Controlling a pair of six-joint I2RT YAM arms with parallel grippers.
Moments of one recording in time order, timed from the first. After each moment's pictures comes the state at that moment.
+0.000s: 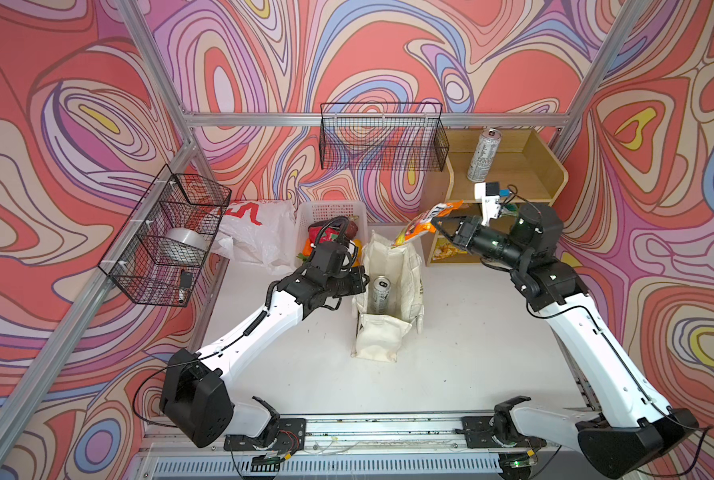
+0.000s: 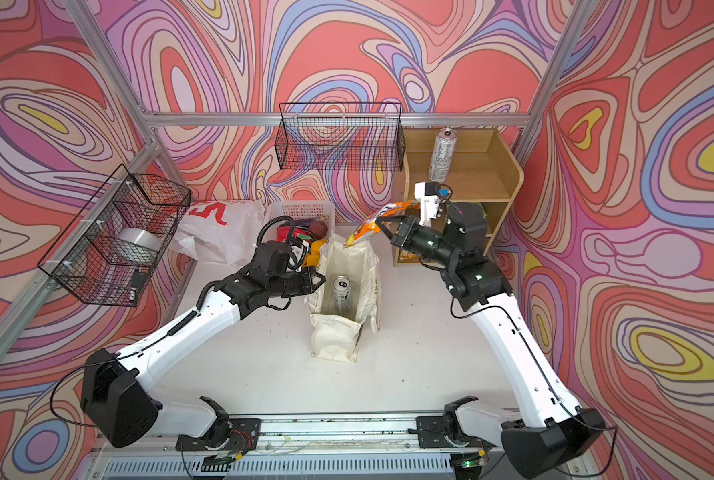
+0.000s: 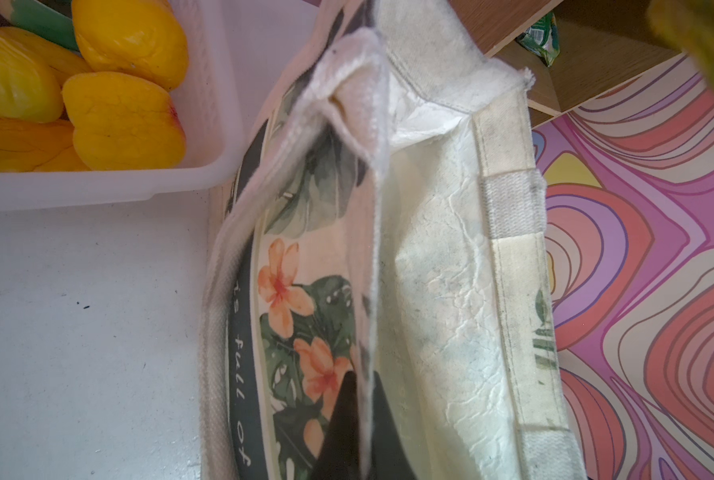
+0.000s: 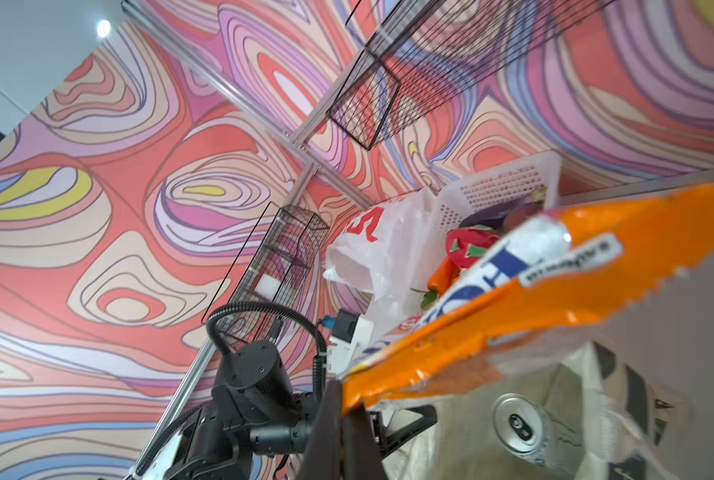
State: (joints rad) left arm -0.58 1.40 1.18 -0.42 0.22 -0.67; right arm 0.33 1.23 1.42 -0.29 -0.57 0.80
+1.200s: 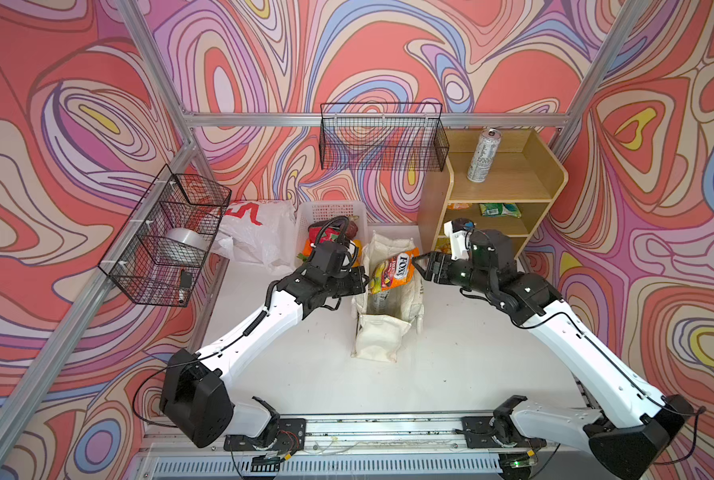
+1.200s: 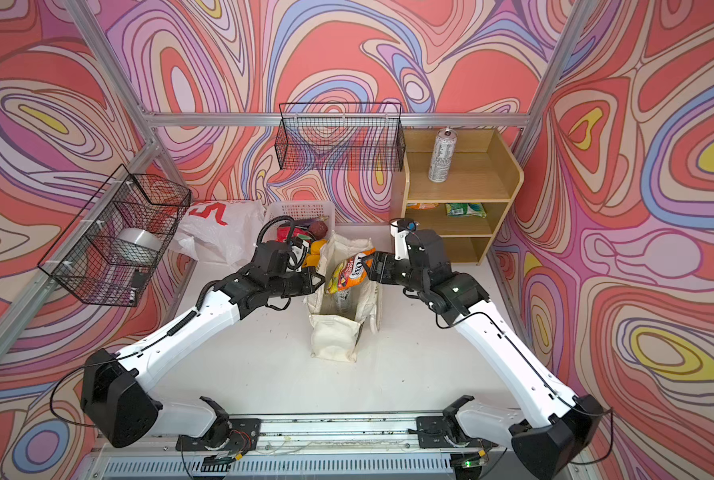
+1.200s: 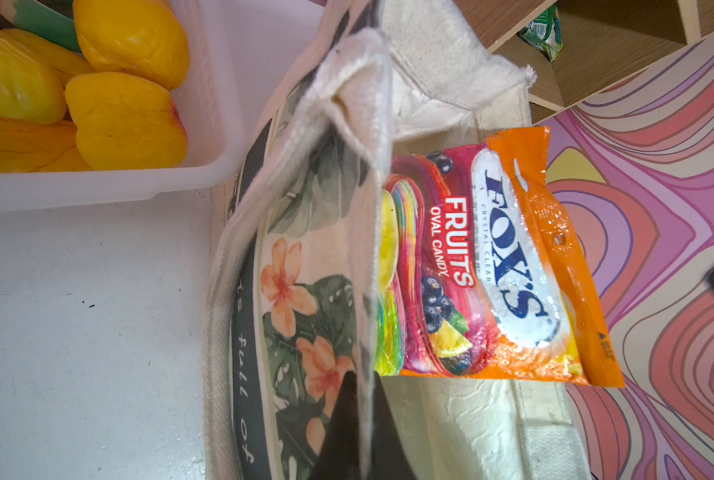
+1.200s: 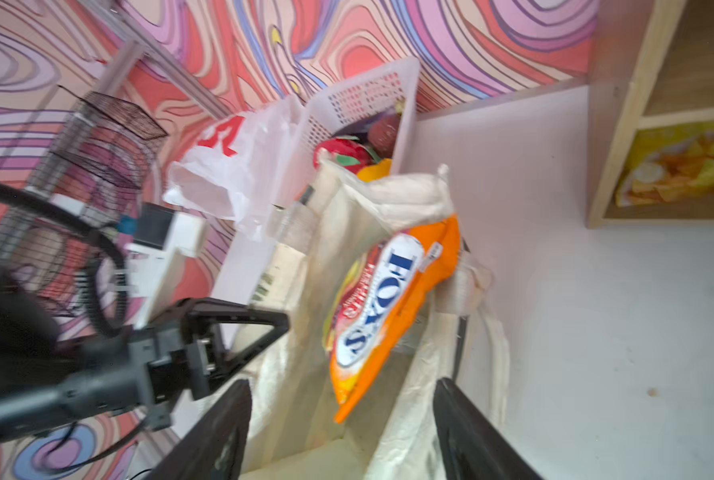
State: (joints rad) left arm -0.58 1.40 1.18 -0.44 0.22 -0.66; right arm 0.49 1.21 1.26 -0.60 -0.15 0.55
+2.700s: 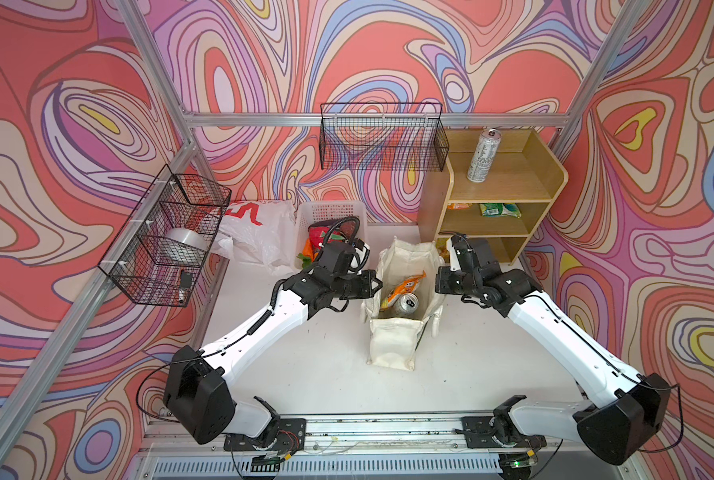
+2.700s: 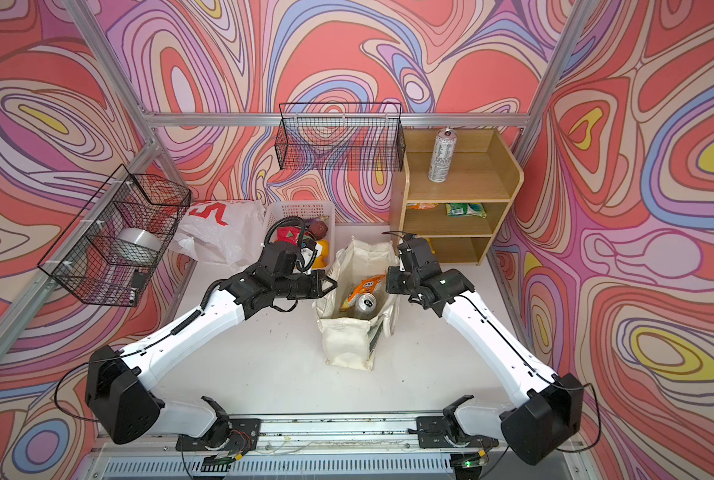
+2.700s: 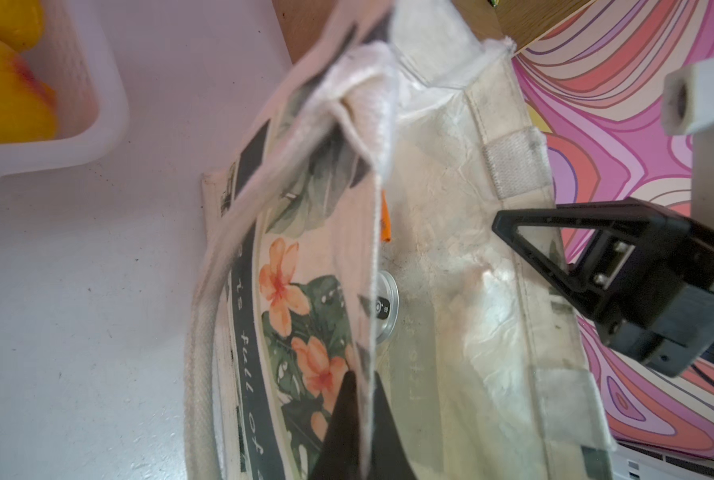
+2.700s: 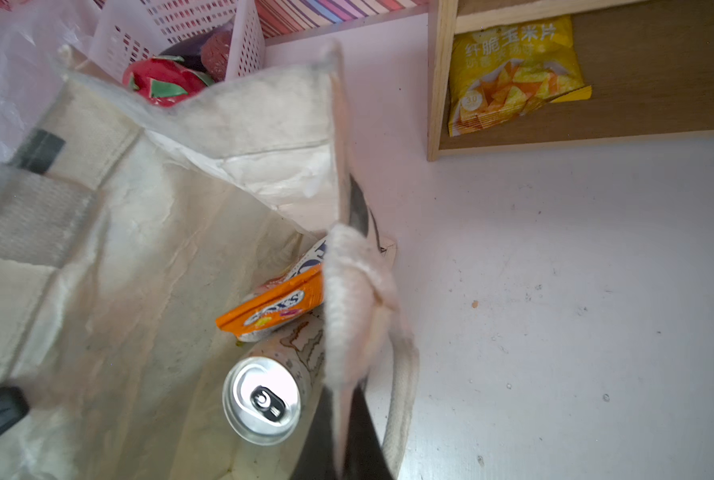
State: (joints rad) left arm -0.63 1.43 1.22 -0.43 0.34 -0.64; right arm 0.44 1.29 1.26 -0.76 0.05 0.44
